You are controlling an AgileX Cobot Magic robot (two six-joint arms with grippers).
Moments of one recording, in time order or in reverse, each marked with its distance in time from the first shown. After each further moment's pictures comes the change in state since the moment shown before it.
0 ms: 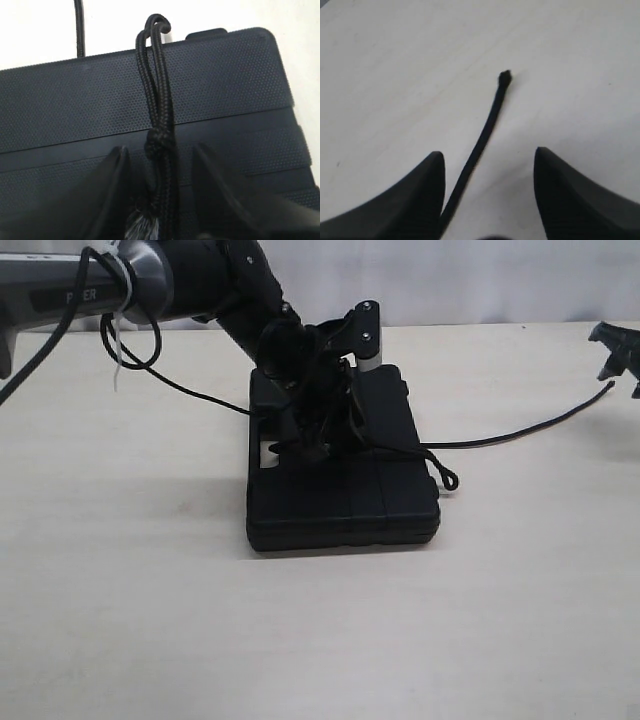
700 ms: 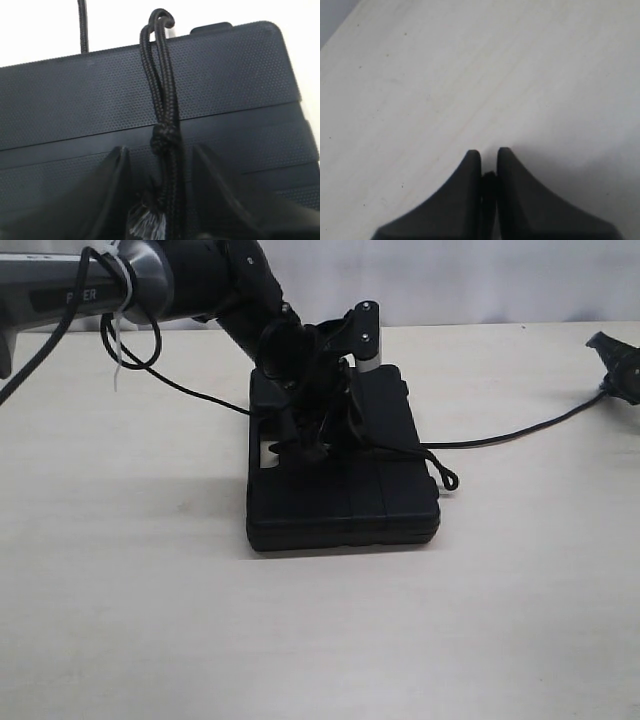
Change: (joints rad) left arm 0.000 0.000 0.000 0.015 -0.015 0.000; right arm -0.030 0.267 -0.219 0.169 -0.158 -0.002
